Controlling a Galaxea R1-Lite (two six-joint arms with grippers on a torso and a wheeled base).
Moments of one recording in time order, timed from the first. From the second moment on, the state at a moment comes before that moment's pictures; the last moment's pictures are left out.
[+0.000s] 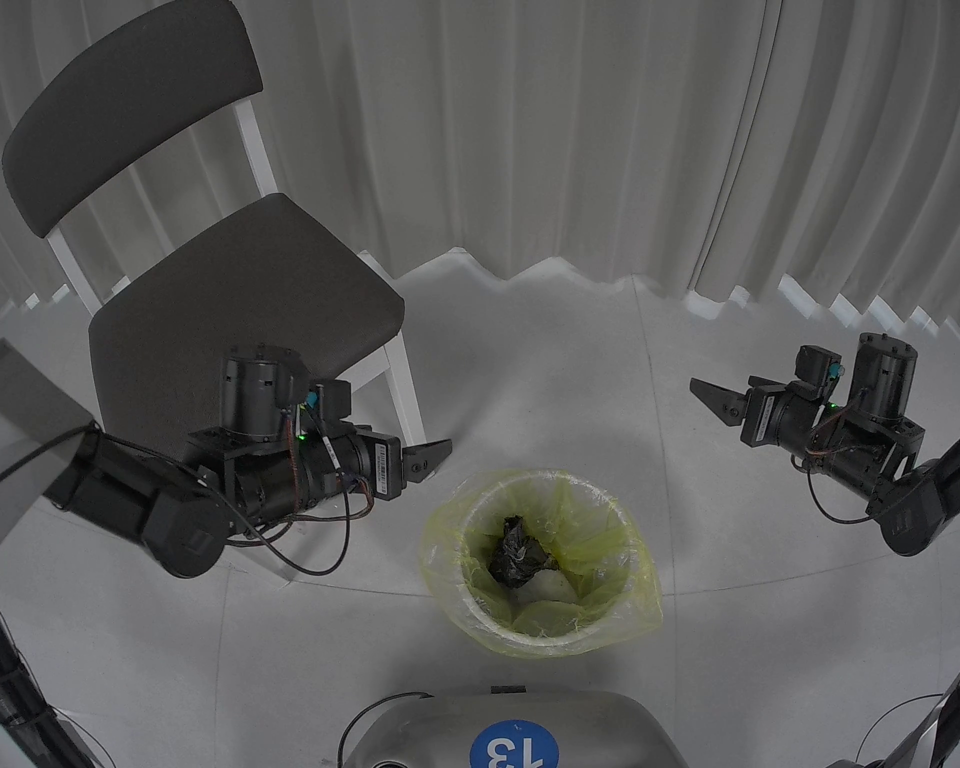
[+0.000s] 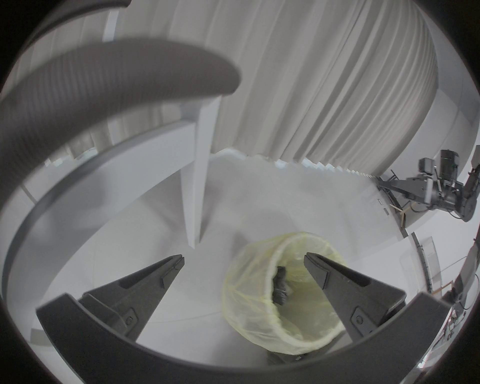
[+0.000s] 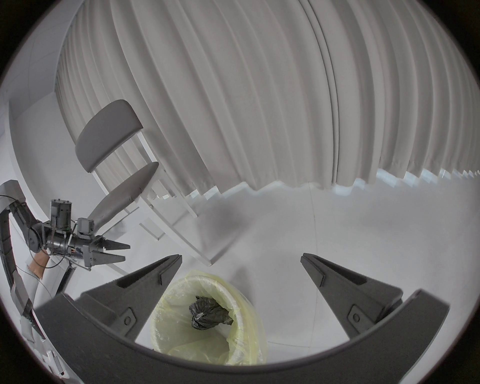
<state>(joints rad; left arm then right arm) -0.44 1.89 -0.88 -0.65 -0.14 -0.10 0.21 1.80 -0.67 -0.98 0.16 0.17</state>
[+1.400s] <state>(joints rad) -0.29 1.04 -0.74 -0.58 -0.13 -0.14 0.13 0.76 -0.65 -0.42 0.16 0.19</state>
